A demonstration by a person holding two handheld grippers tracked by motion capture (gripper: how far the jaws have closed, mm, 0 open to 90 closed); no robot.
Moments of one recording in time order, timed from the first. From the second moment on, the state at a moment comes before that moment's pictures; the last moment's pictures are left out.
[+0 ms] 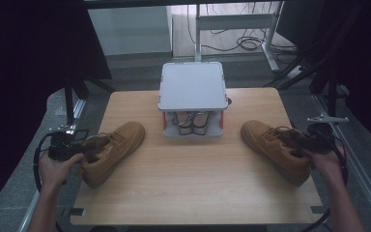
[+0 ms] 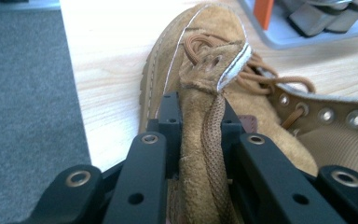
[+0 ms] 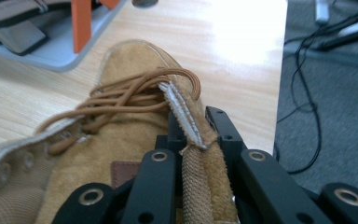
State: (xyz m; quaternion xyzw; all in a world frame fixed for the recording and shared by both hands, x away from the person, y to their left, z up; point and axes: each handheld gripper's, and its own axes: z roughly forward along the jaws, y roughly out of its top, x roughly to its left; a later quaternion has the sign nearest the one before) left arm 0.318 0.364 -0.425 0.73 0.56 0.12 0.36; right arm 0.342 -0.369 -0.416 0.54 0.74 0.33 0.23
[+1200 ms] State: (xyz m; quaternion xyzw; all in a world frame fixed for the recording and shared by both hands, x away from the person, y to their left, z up) left arm 0.307 0.345 -0.322 0.66 0.51 0.17 0.52; right arm 0.298 -0.361 -0.313 0.52 0.65 0.46 0.30
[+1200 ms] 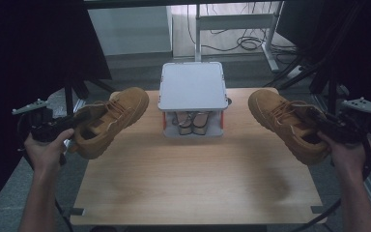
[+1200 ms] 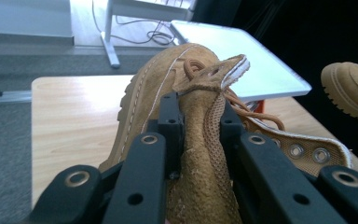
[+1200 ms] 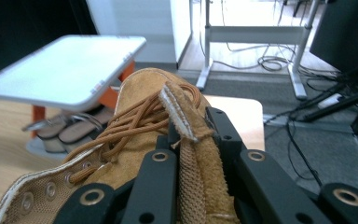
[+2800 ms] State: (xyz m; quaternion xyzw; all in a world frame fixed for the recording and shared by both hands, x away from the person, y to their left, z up) left arm 0.446 0.223 -0.274 0.63 0.52 0.15 0.56; right arm 0.431 -0.213 -0.270 0.55 0.59 0.54 0.25
